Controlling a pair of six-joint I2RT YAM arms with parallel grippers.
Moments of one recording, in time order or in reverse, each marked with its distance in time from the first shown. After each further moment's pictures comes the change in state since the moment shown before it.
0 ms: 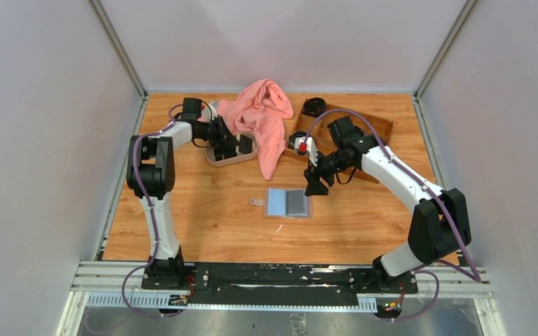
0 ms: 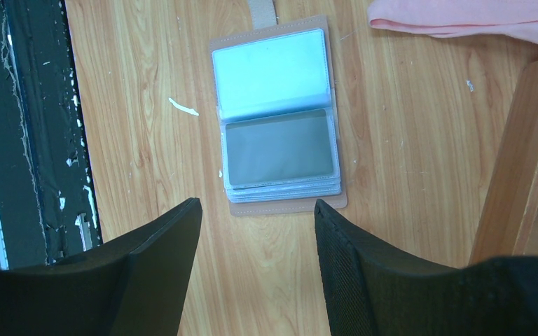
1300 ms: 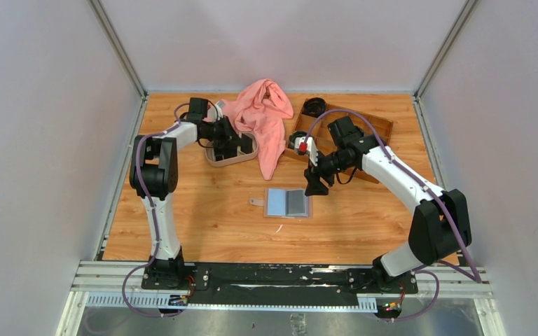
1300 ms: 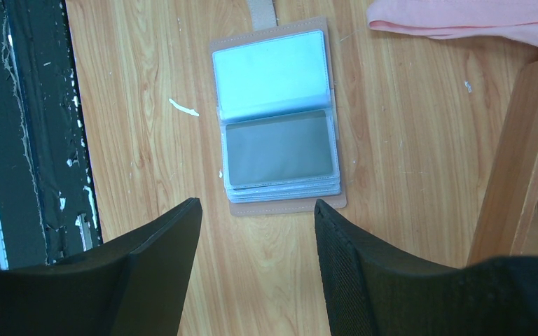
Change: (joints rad) left arm -0.043 0.000 0.000 0.022 -0.029 -0.005; right arm 0.000 -0.005 0.000 0.000 0.000 0.001
